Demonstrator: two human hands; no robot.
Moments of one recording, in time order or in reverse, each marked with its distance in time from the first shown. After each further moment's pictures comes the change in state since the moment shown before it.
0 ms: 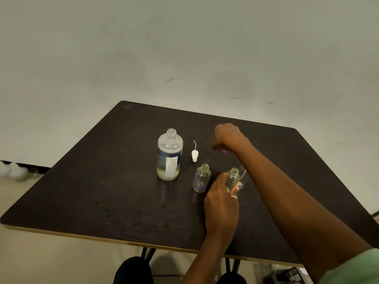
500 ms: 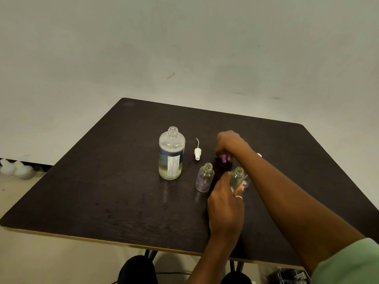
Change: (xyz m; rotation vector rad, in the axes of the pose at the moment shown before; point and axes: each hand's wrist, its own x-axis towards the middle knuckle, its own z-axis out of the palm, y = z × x) left_hand 0.001 -0.002 0.003 0.030 -0.010 0.011; right_hand 0.027 0.008 0.035 0.096 -0.159 0.031
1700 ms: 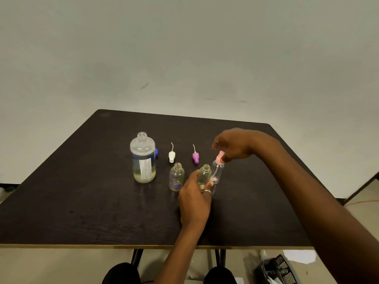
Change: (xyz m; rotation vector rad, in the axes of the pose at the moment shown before) left_hand -0.001 0.007 -0.007 -0.064 0.004 0.009; right_hand -0.123 0.082 -0.052 -0.148 0.017 -0.286
